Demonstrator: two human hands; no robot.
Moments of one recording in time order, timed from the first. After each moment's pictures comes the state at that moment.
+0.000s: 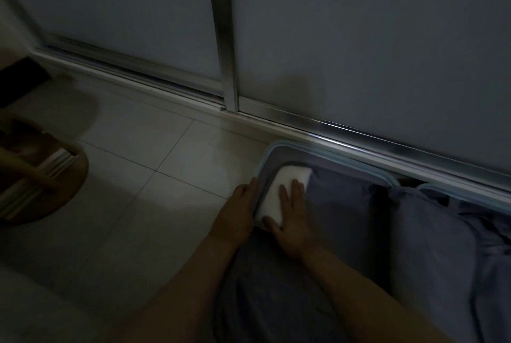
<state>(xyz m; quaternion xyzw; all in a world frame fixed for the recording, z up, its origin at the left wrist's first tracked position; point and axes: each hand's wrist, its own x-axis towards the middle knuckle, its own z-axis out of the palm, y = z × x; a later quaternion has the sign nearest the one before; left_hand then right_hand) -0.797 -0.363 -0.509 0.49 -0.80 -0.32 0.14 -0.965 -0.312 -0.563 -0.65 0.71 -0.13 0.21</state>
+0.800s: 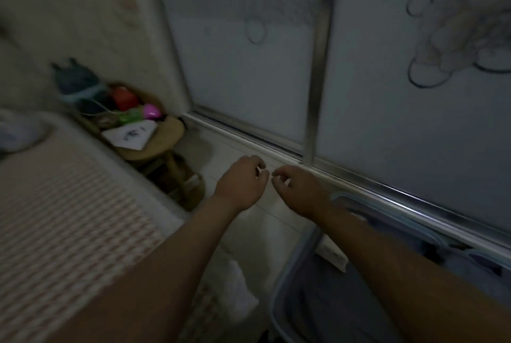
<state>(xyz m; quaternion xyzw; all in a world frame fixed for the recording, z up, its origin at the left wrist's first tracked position) -0.659 -0.319 -0.217 0.63 -0.73 -0.14 0.22 -0.820 -0.329 -0.255 -0.74 0.56 -0.27 0.25</state>
